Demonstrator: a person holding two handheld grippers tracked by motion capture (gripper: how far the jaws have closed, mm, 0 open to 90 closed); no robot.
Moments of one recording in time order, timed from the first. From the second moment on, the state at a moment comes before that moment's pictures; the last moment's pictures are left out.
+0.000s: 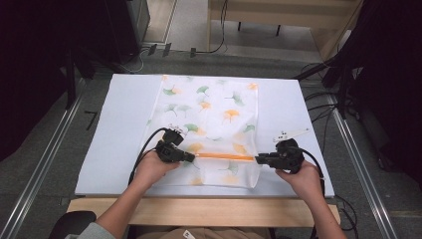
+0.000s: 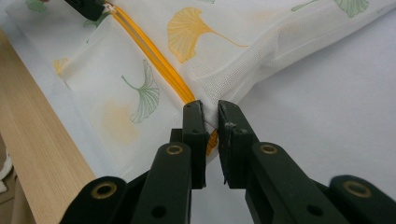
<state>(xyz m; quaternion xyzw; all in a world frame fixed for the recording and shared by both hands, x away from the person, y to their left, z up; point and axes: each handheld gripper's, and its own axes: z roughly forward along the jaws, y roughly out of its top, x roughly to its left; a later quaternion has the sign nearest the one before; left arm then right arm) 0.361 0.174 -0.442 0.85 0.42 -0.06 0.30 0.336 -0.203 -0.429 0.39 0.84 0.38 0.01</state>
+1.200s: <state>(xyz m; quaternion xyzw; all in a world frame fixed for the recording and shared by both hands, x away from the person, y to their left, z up) 0.357 0.179 -0.443 0.85 0.43 -0.06 0.29 0.337 -0.200 -0.432 0.38 0.85 0.37 0.01</state>
